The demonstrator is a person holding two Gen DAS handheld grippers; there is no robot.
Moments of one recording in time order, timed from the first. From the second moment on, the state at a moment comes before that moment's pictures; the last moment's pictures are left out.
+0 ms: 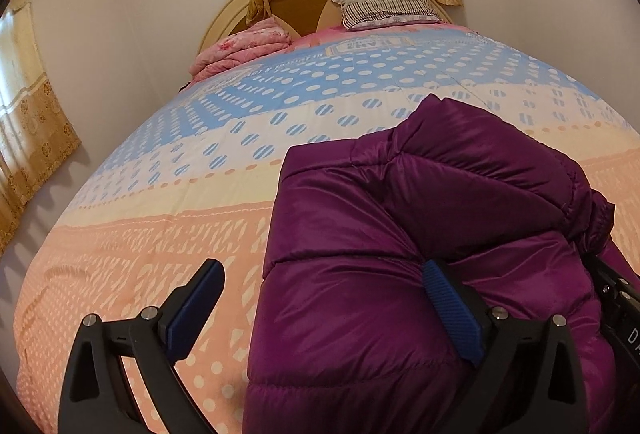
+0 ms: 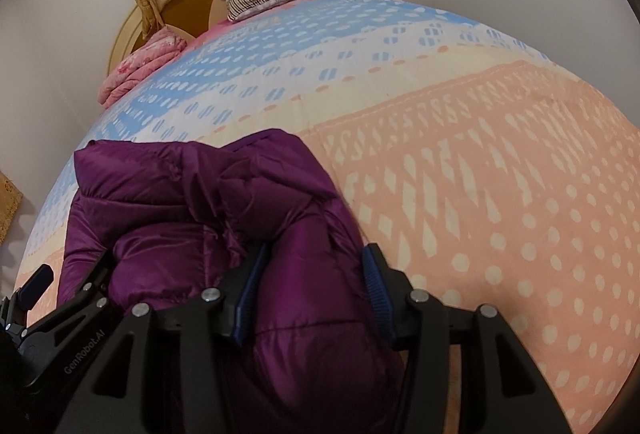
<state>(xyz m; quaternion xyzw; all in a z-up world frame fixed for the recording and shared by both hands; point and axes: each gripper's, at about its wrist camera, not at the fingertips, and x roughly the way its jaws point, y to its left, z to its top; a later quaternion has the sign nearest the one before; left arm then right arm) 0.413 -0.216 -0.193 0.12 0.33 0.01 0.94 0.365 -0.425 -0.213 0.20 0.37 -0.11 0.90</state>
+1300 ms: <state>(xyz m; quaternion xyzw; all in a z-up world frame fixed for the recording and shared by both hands) 0.369 -0.112 -0.185 -0.01 0.37 -0.09 0.92 0.325 -0.433 -0.213 0.17 0.37 -0.05 0.91</state>
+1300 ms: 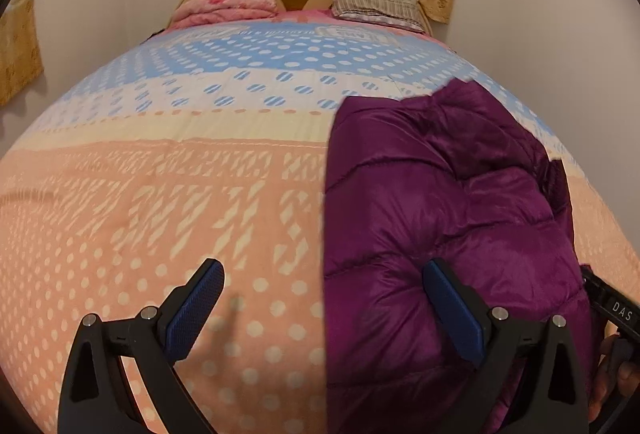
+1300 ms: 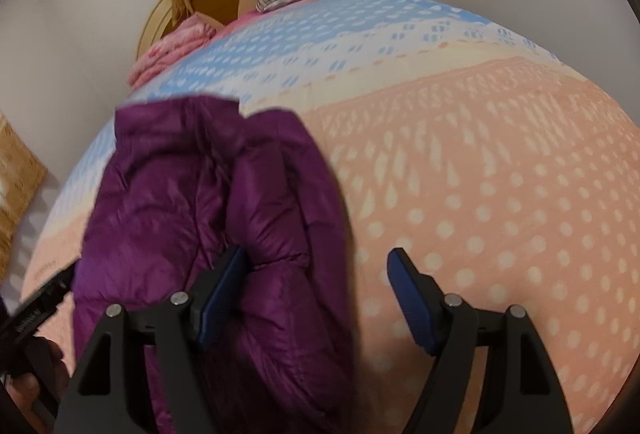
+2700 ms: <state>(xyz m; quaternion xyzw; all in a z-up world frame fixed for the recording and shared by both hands) 0.295 -0.005 -0.084 0.06 0.24 -0.08 0.97 0.309 -0.344 -0.171 0.17 0.30 0.16 0.93</state>
